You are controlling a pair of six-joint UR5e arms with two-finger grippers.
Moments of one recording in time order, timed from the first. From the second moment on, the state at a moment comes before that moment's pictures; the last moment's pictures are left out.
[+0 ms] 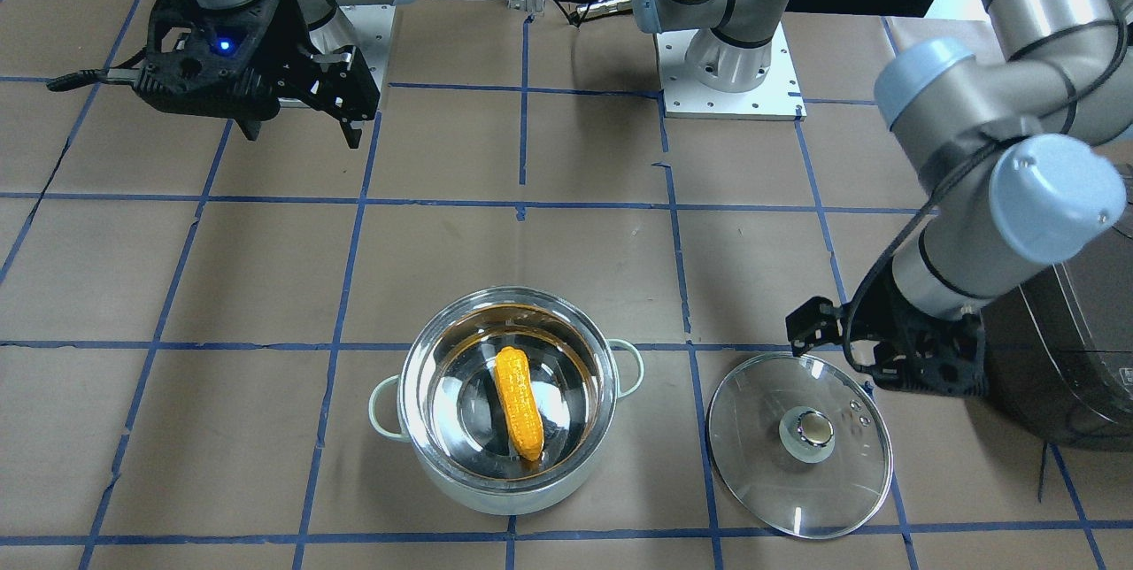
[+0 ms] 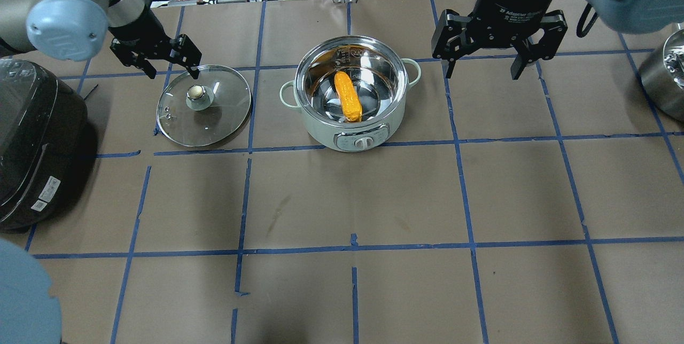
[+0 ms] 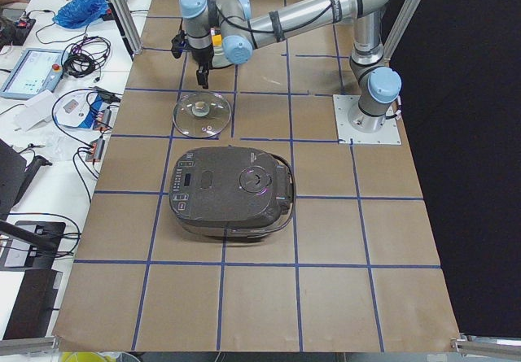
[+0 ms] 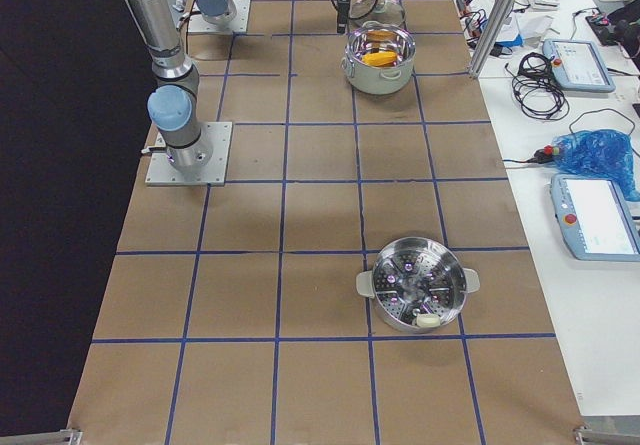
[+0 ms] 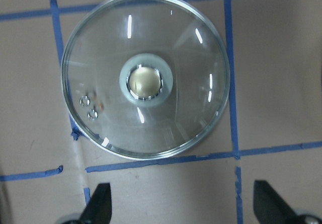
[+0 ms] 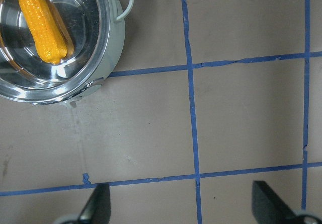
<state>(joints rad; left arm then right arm) -1.41 -1.84 -1.50 -1.39 1.57 0.25 1.66 -1.55 1.48 -1.50 -1.57 0.17</state>
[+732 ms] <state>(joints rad) -1.53 -1.65 -1.49 -1.60 1.61 0.12 1.65 -1.56 1.51 -1.58 -1.57 0.17</state>
